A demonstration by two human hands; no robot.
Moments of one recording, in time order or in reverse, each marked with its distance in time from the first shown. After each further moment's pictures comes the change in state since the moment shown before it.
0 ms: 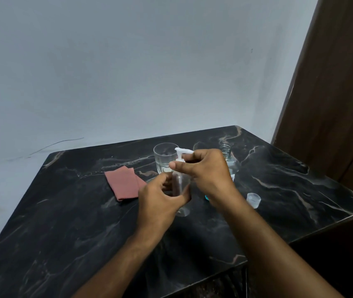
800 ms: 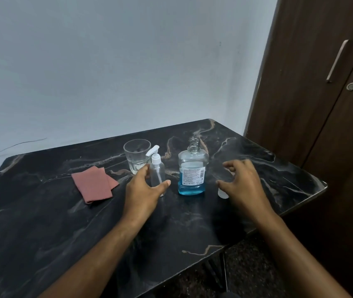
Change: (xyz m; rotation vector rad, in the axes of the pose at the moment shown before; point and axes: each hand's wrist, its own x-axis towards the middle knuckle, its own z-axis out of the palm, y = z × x) left_hand 0.026 -0.030 0.042 0.080 -0.100 -0.206; right_hand -0.020 0.086 -0.132 -0.752 0.259 -0.014
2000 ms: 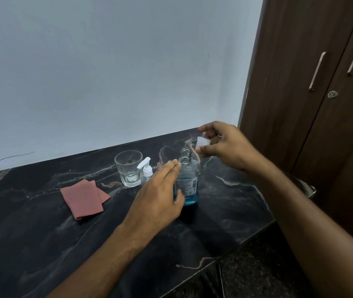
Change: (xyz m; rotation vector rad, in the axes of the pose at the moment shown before) left_hand -0.013 0.056 0.006 0.482 -0.180 0.592; right_hand 0.070 -0.071 -0.058 0.443 -0.222 -0.140
